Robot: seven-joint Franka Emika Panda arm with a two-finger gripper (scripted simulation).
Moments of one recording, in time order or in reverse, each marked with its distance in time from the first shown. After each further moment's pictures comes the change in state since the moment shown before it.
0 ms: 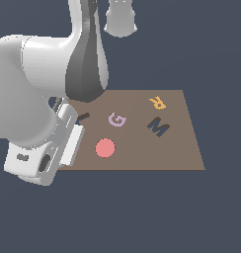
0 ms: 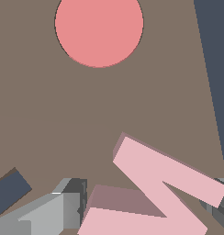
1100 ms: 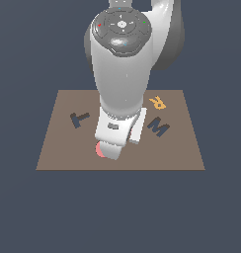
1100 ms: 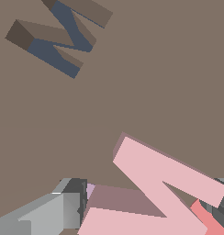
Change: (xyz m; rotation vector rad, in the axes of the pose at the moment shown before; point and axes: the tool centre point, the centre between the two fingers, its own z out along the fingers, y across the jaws) arm 0.151 -0.087 -0.004 0.000 0.003 0.099
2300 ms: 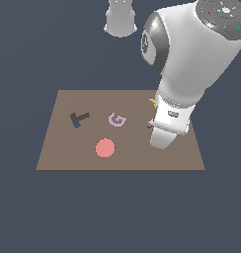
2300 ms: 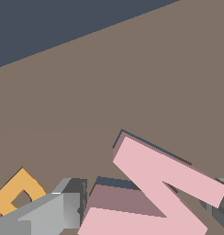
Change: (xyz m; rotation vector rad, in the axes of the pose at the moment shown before) arm 0.113 -0.059 -0.002 -0.001 0.003 0.071
